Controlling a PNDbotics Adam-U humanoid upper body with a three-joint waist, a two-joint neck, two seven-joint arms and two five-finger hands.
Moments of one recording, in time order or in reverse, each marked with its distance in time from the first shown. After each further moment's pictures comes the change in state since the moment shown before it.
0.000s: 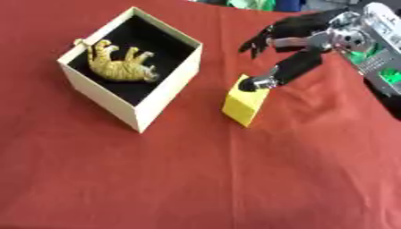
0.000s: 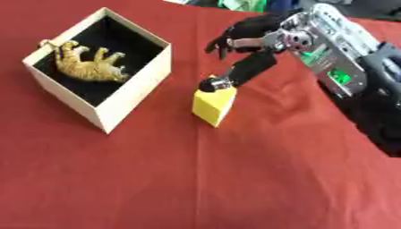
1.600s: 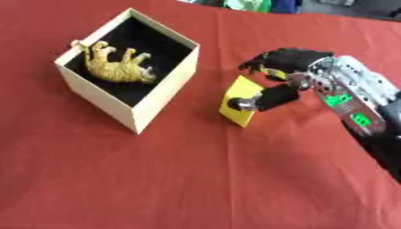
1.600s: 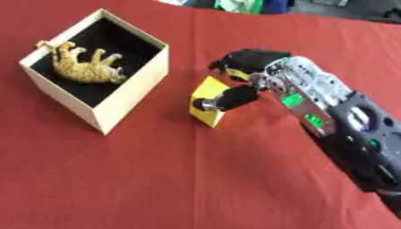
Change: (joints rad) left arm 0.000 0.000 0.000 0.000 -0.001 0.004 -0.024; right arm 0.144 0.153 -0.021 -0.017 0.275 0.098 -0.111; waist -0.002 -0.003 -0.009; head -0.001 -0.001
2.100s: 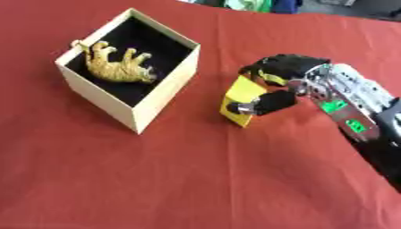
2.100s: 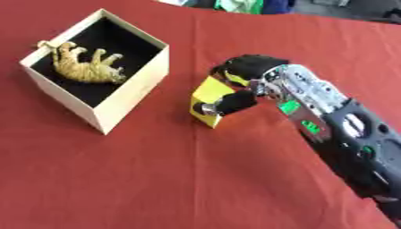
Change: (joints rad) left arm 0.000 -0.001 0.000 0.000 -0.003 0.001 -0.007; right arm 0.020 0.027 -0.001 0.026 0.072 0.012 -0.027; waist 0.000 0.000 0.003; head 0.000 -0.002
